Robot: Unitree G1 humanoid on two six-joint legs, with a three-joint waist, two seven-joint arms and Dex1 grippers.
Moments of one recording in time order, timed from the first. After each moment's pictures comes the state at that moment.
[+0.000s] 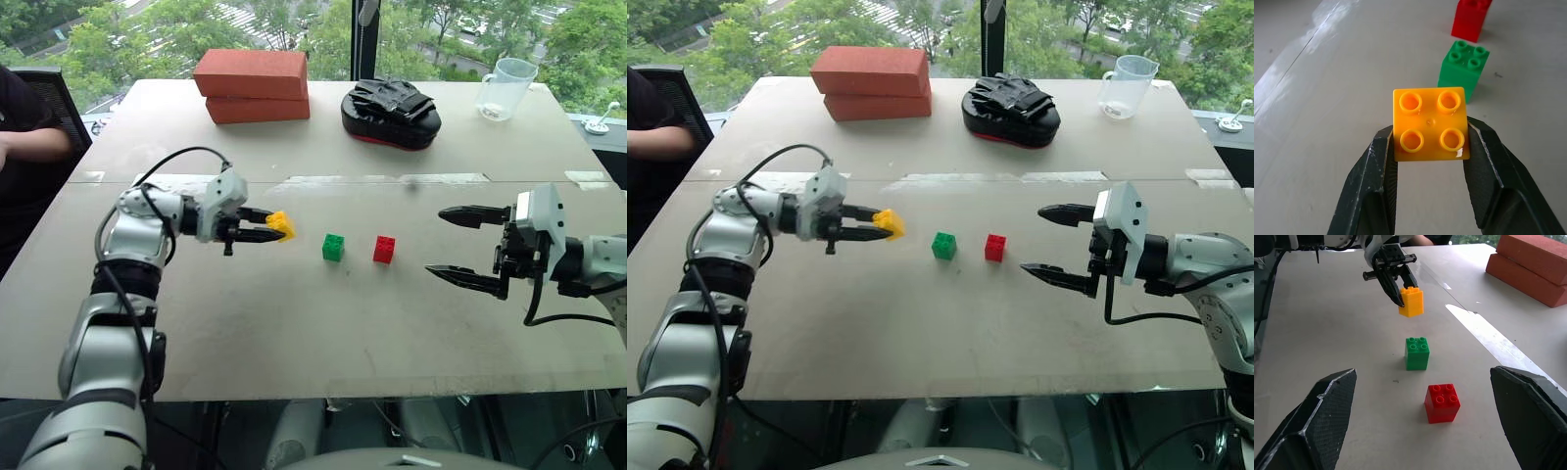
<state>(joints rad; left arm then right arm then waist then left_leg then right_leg) -0.87 0.70 -0.11 0.81 -0.14 -0.06 -1.56 -0.24 -0.82 -0.15 -0.50 0.65 0.54 1.00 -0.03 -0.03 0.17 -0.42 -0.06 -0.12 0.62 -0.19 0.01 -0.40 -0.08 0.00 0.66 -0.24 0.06</state>
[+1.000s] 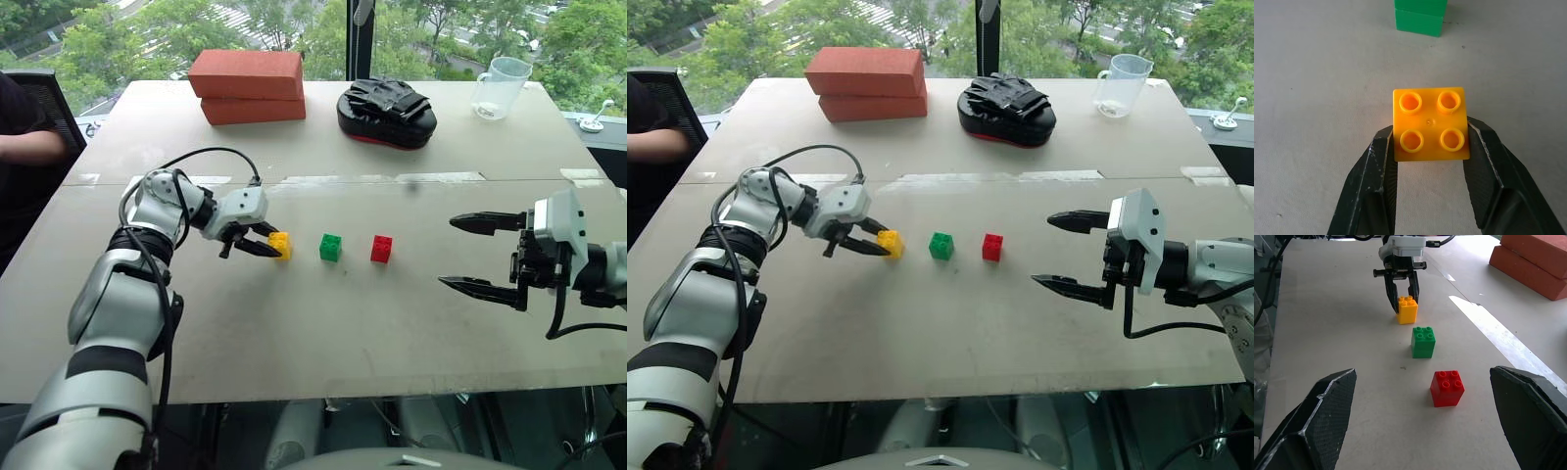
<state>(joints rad) -1.09 0.69 -0.39 1.24 -0.05 -0.43 -1.61 -0.18 -0.89 -0.20 -0.53 0.69 0.54 1.02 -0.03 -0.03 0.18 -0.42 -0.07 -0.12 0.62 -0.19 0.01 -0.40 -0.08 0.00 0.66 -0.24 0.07</state>
